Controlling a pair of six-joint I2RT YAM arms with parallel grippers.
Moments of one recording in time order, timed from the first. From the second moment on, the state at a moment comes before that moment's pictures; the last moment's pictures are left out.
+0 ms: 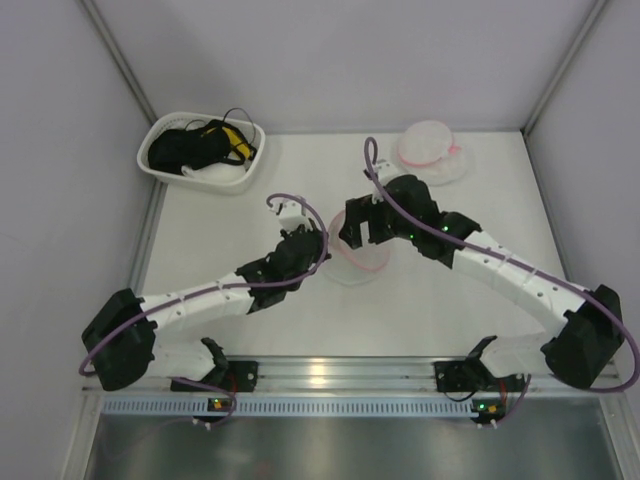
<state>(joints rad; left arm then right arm) -0.93 1.27 0.71 0.18 -0.58 -0.71 0.74 1.30 1.09 -0.36 -0.05 0.33</state>
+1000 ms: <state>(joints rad) -0.93 1.27 1.09 -0.23 -0.48 -0.41 0.39 1.27 0.64 0.06 0.06 0.68</state>
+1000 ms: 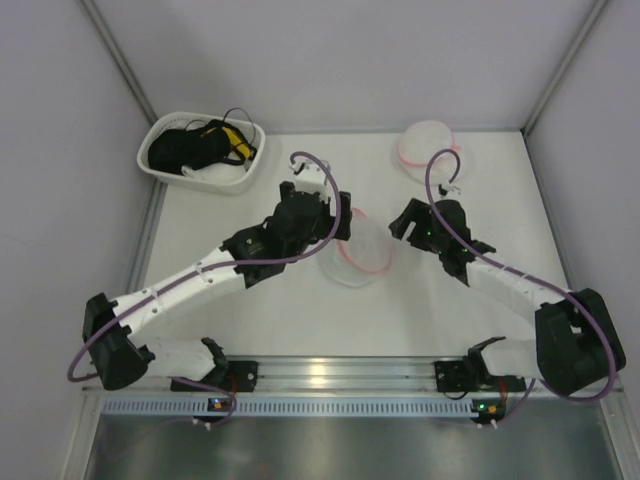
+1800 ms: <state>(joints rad) -0.71 2.28 2.16 -0.73 0.13 0.02 0.05 0.82 0.50 -0.12 0.13 0.66</state>
